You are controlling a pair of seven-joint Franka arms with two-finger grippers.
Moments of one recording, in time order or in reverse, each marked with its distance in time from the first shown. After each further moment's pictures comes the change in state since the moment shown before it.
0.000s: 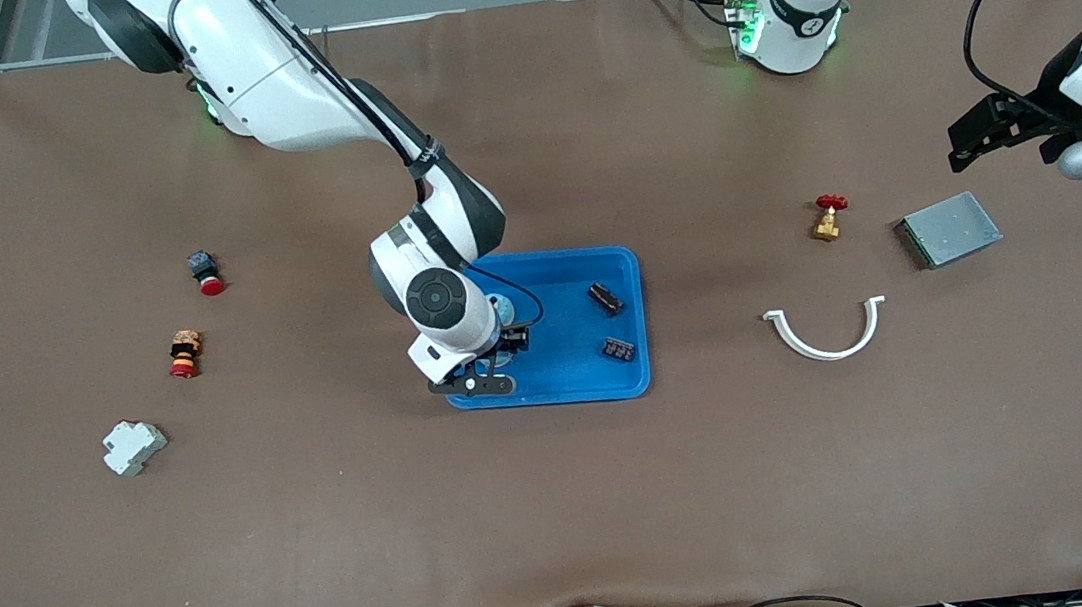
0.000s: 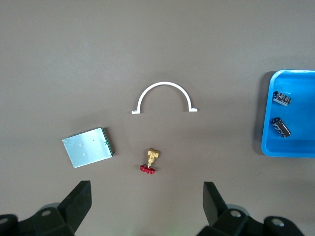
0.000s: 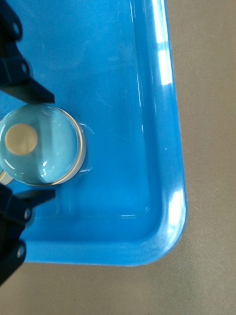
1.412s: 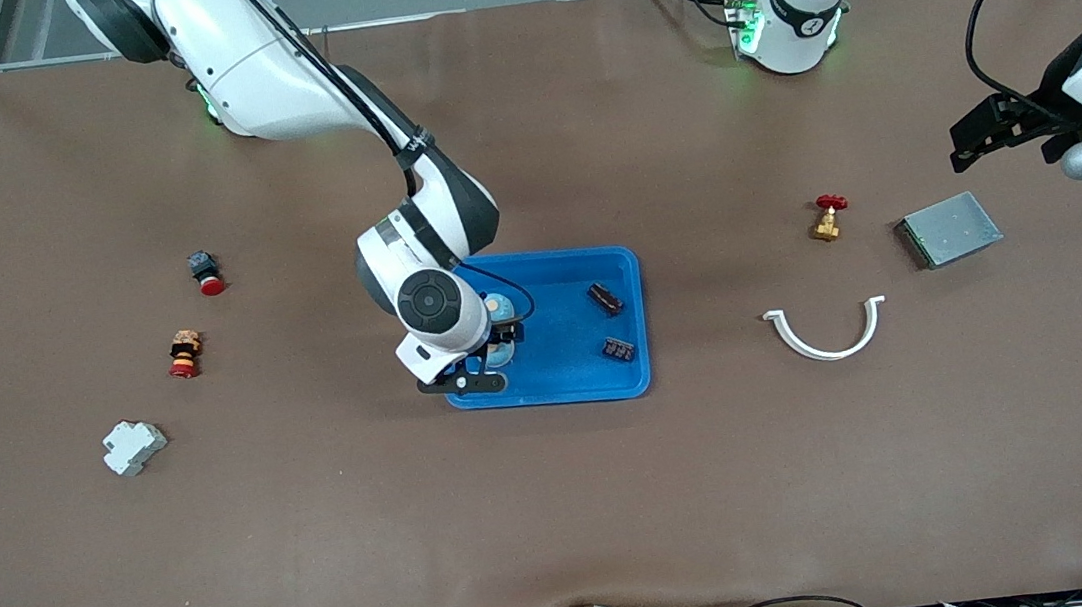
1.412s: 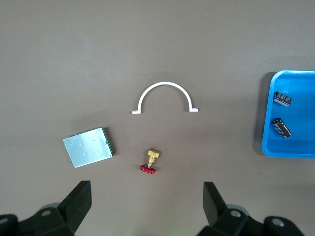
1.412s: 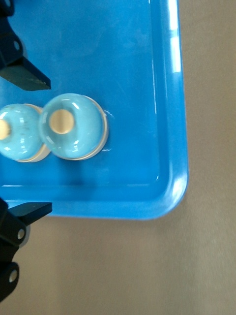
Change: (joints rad) left arm 0.003 0.000 0.001 0.000 0.000 0.000 0.000; right arm -0.005 -0.068 -0.023 0.032 -0.003 -0.192 -0.046
